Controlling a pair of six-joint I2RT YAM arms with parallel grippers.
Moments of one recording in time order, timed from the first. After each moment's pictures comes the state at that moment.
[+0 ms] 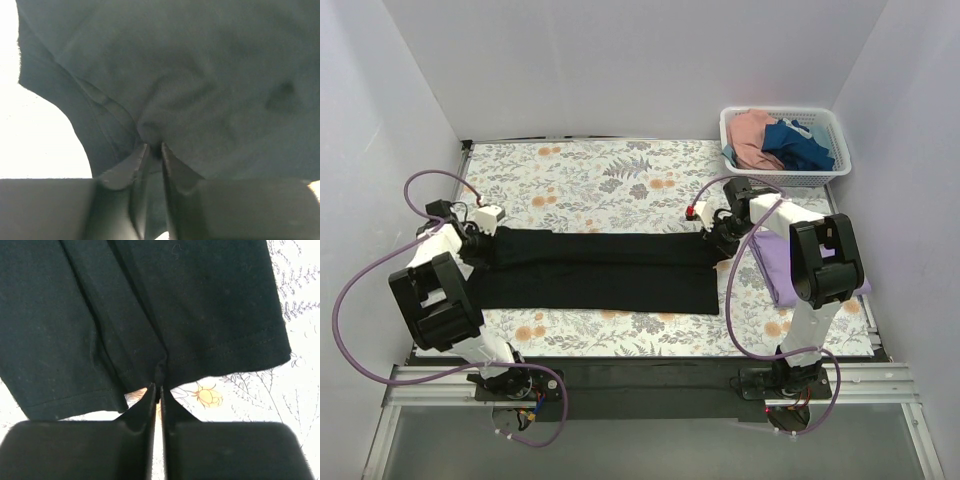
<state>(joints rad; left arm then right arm) 0.45 1.60 1.01 -0.63 0.39 0.76 0.28 1.86 1.22 -0.76 -0.52 -0.82</state>
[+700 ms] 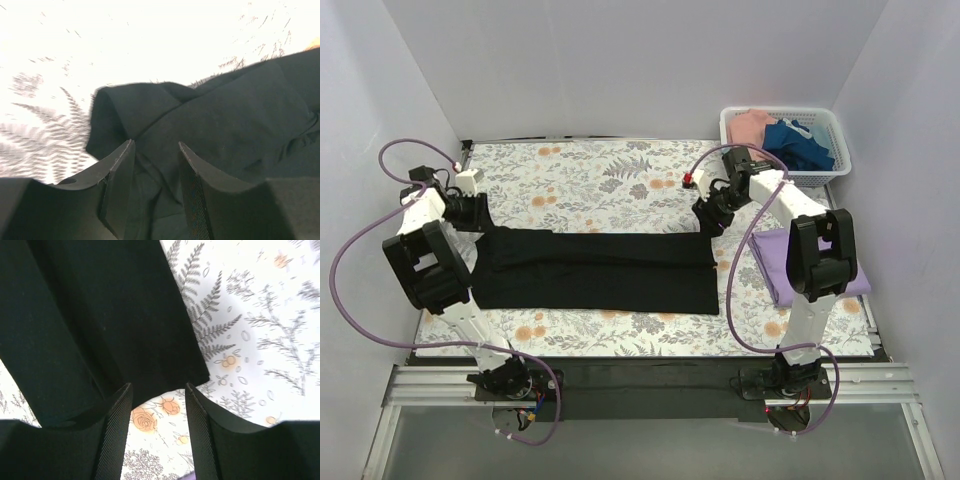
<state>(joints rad) 0.47 1.90 1.48 -0.79 0.54 0.55 0.28 1.91 1.52 -0.88 -0.57 -0.76</state>
